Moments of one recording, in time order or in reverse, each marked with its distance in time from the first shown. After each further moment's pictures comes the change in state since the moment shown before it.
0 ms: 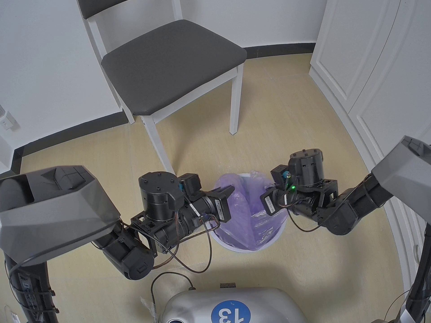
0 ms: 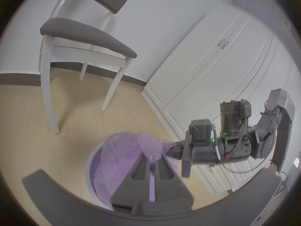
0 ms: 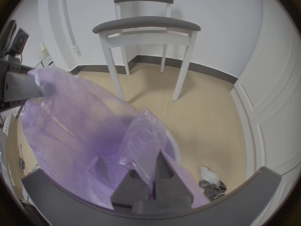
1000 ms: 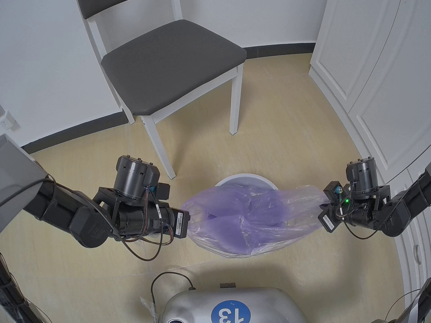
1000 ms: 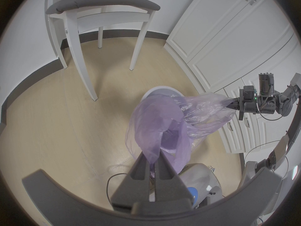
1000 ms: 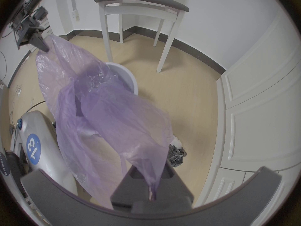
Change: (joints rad) left arm 0.130 -0.281 -0.041 0.897 -0.001 0.178; right arm -0.184 -0.269 0.350 0.130 -0.011 -0.249
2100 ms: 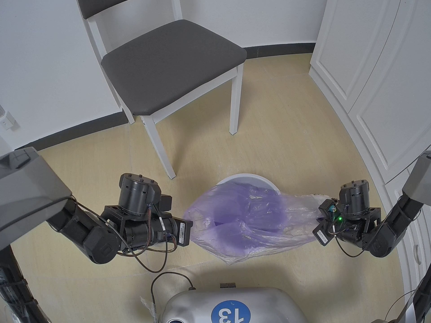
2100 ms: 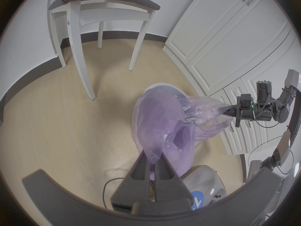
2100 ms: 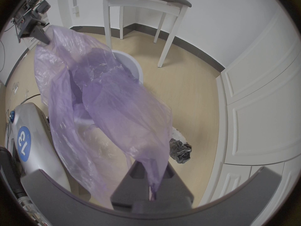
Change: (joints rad) left arm 0.010 0.128 0.104 -0.320 -0.017 0.000; right arm 0.006 0.174 0.130 -0.324 -0.032 0.007
